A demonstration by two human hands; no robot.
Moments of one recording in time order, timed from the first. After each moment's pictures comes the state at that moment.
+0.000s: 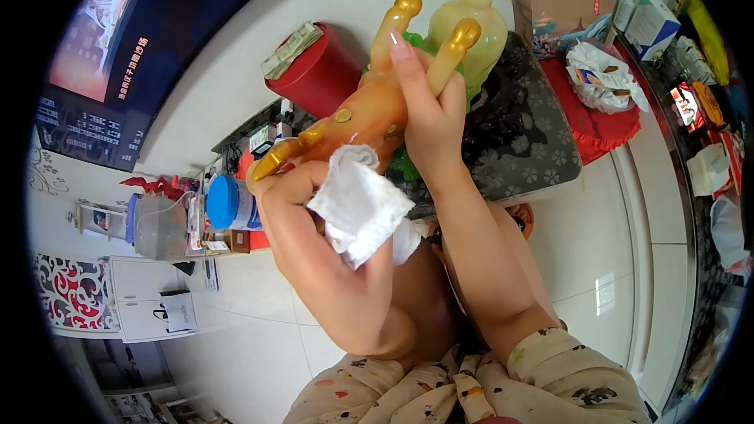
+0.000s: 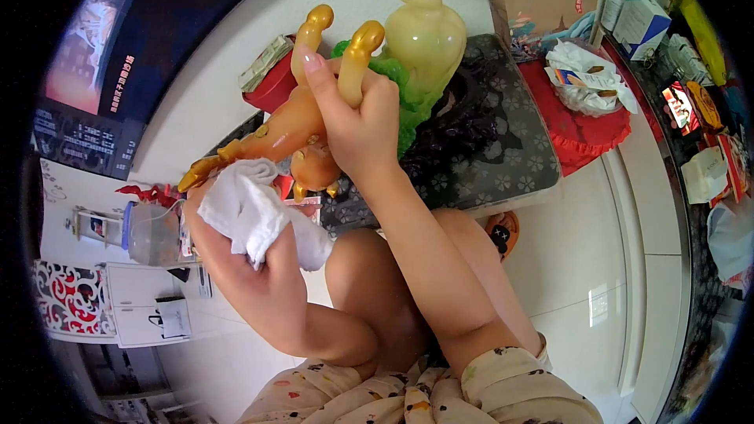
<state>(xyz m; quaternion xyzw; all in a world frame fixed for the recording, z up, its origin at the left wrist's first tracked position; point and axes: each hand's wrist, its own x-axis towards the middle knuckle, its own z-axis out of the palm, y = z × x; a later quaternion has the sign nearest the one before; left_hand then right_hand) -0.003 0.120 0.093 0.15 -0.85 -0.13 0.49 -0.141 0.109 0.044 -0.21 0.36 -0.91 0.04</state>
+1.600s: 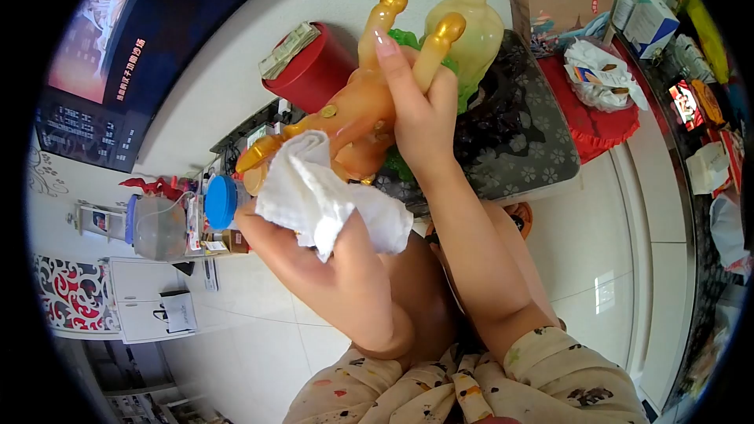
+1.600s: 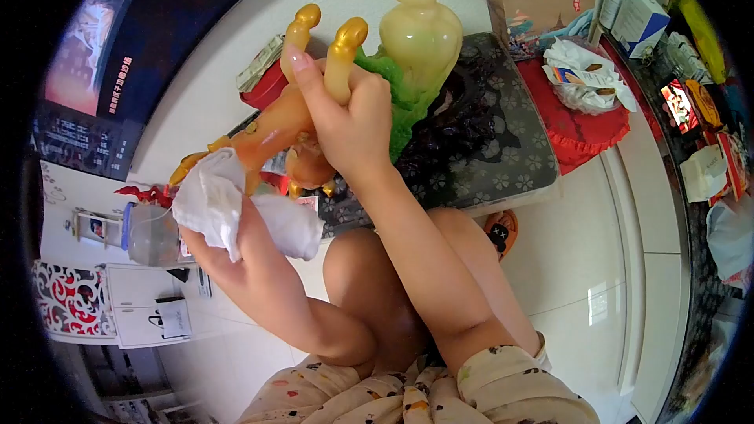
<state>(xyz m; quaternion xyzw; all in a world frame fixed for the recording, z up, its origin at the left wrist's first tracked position) -0.017 0.134 0.088 0.27 -0.68 -0.37 0.58 -0.142 0.108 0.043 -0.23 0.41 -0.88 0.06</state>
